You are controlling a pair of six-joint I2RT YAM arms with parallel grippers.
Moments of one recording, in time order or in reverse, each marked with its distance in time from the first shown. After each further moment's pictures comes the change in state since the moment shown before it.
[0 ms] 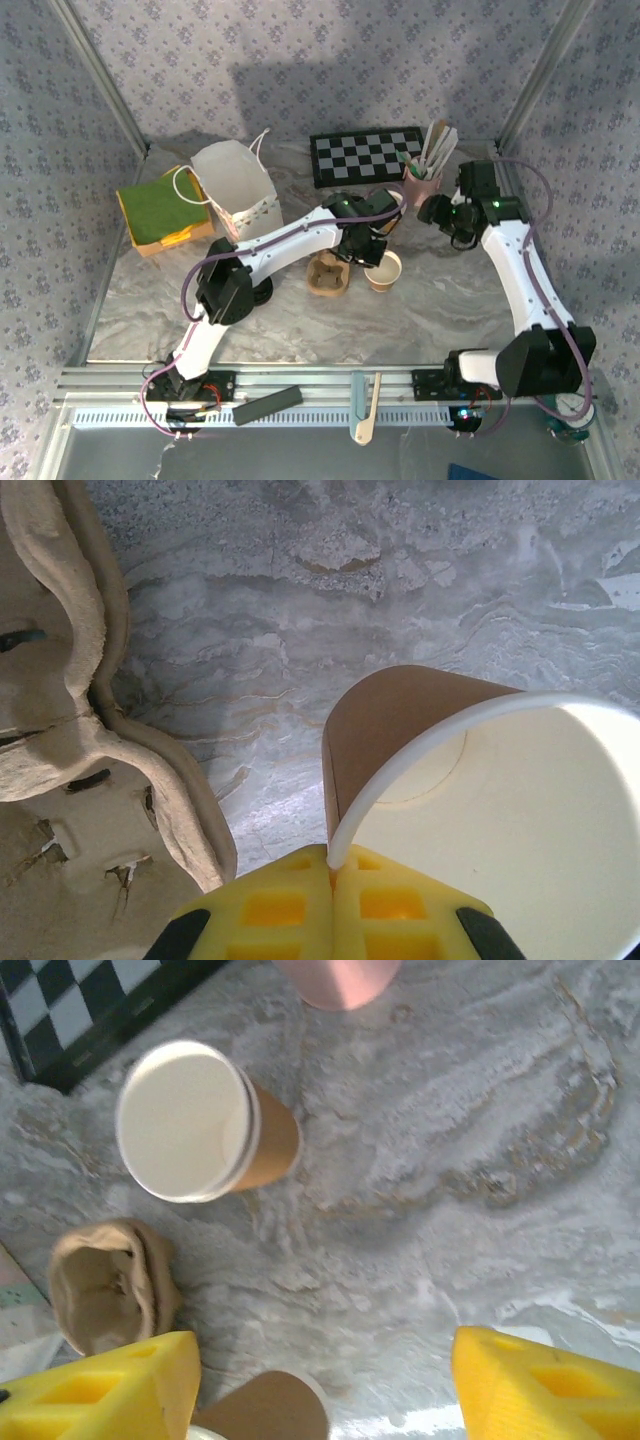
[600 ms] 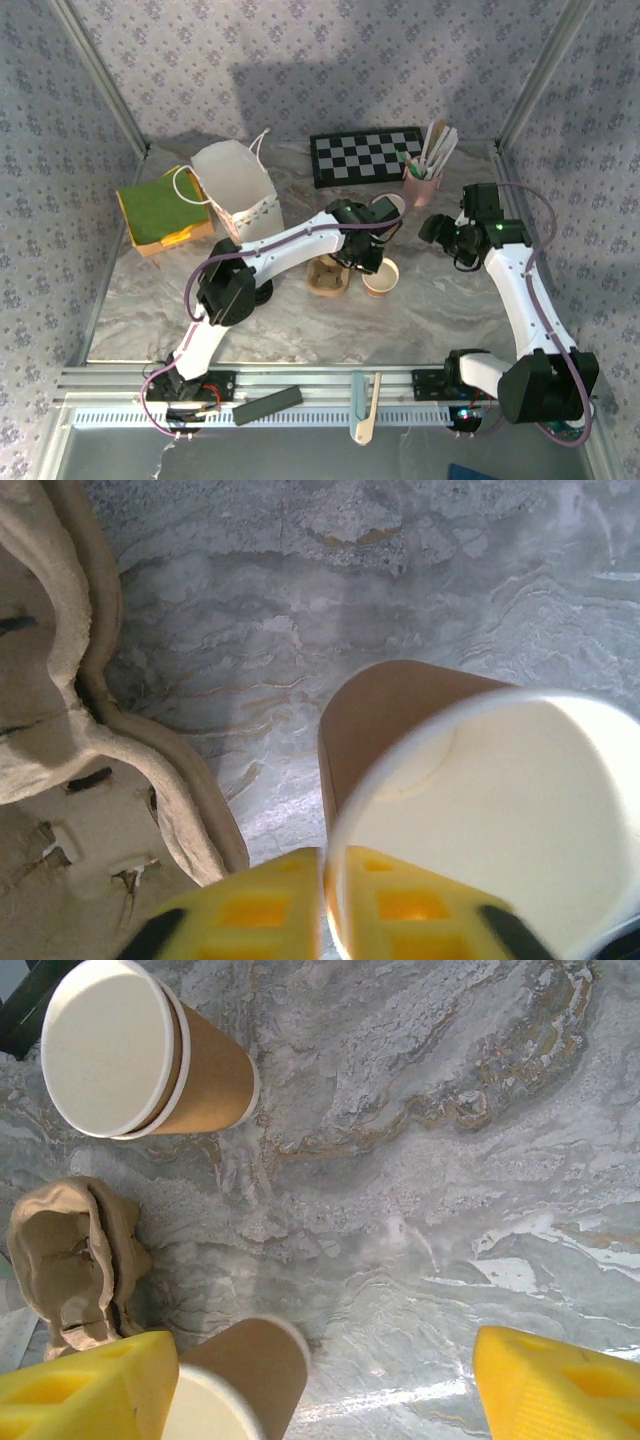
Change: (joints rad) left arm -0.013 0.002 -0.051 0.018 -0.025 0.022; right arm -0.020 -0.108 -0.142 -0.001 -0.030 0.029
